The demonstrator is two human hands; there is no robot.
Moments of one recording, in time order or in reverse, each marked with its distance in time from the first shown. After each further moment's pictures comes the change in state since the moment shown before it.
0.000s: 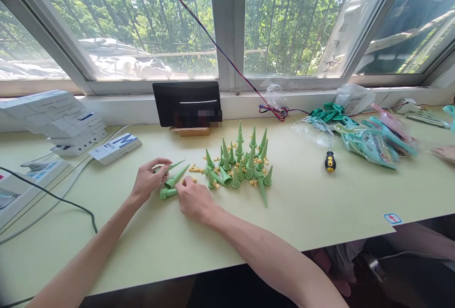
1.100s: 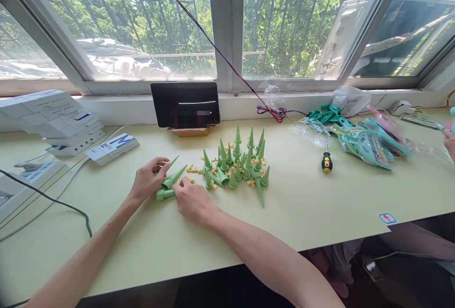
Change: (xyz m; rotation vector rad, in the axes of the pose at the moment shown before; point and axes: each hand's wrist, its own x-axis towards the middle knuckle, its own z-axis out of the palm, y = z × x) left_hand 0.004 -0.006 -0.001 0.412 -0.001 0.199; right_hand -0.001 0.001 -0.004 -0.001 -0.030 -0.007
